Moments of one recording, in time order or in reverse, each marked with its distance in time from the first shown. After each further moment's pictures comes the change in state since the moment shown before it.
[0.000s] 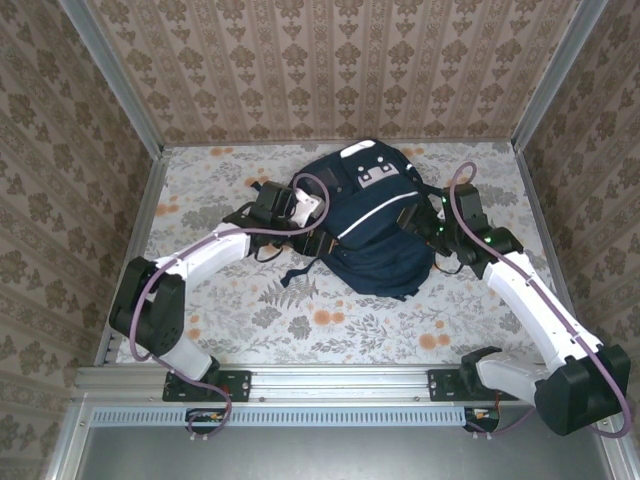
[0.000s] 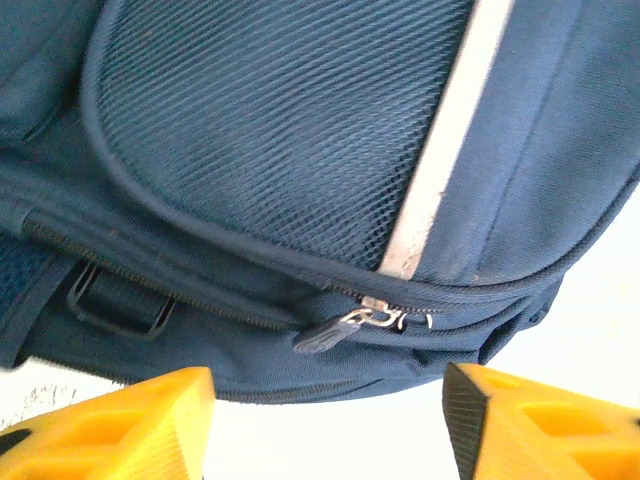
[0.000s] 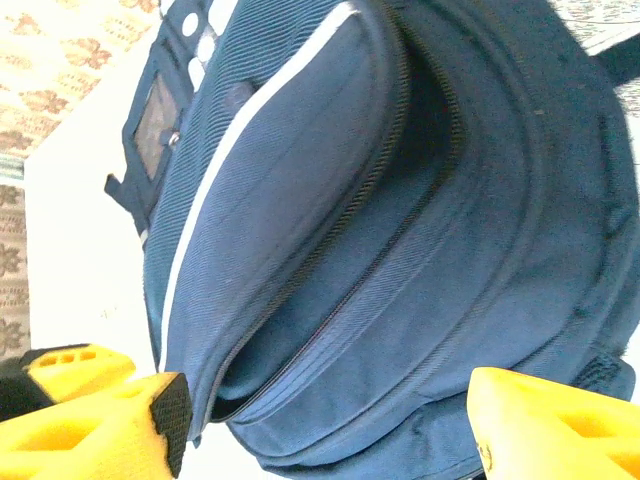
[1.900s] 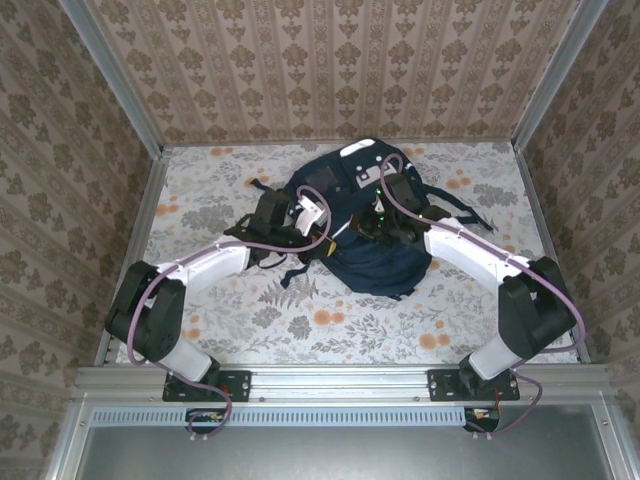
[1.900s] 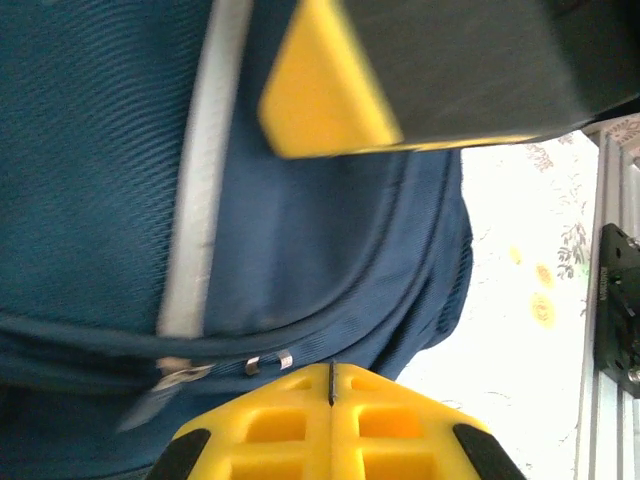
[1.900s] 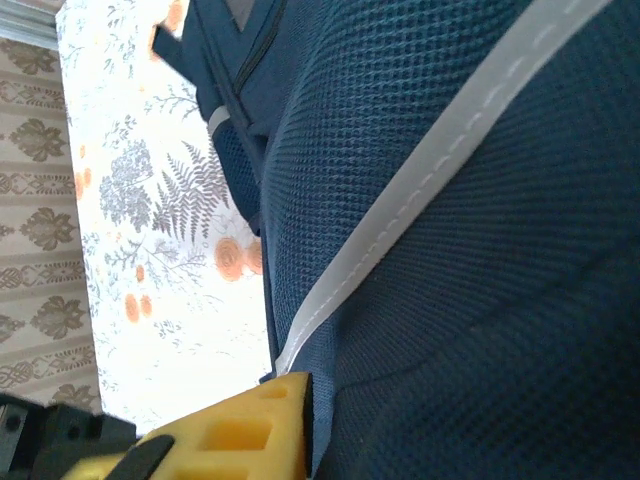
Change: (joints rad) left arm -0.027 -0.041 -0.117 0.209 0.143 0.021; right arm 0.218 0.446 0.157 0.257 -0.137 0.122
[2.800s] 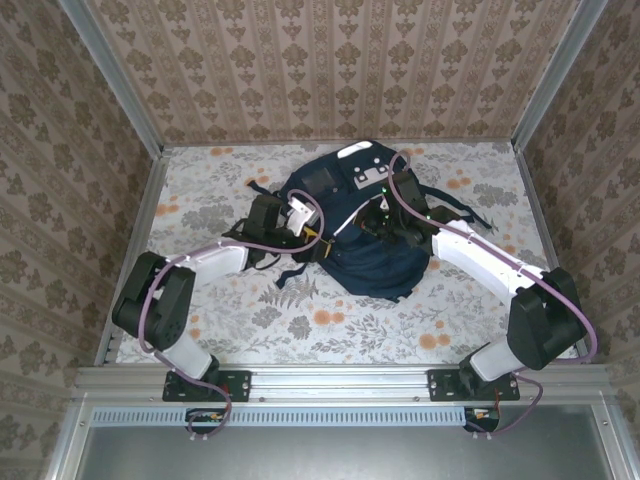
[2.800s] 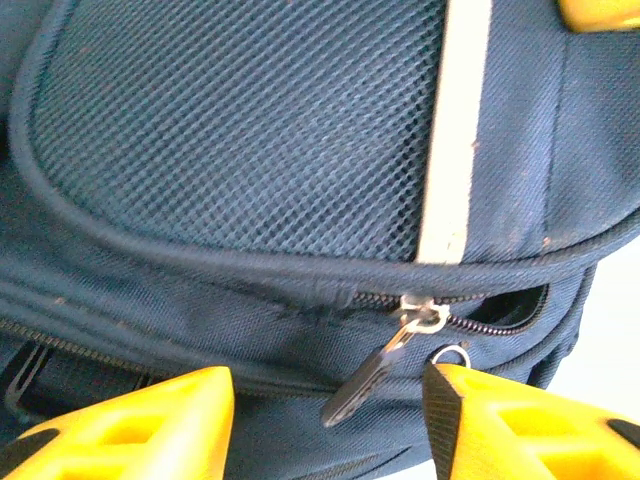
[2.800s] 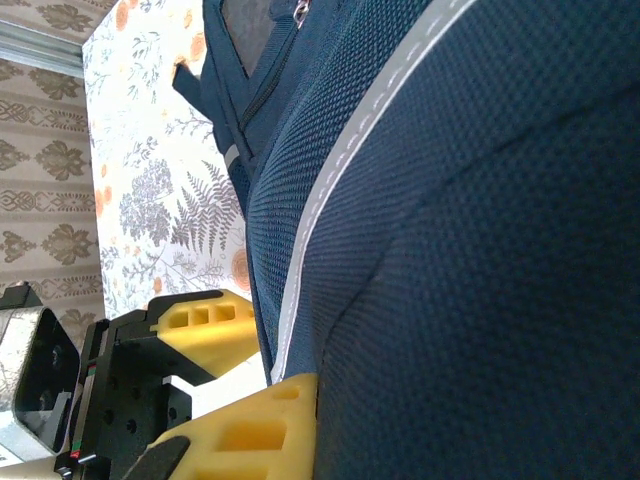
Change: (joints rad) left arm 0.080 0.082 -0.071 0.161 -0.013 0.035; right arm -0.009 -0.088 -0.011 -0.047 0.040 0.007
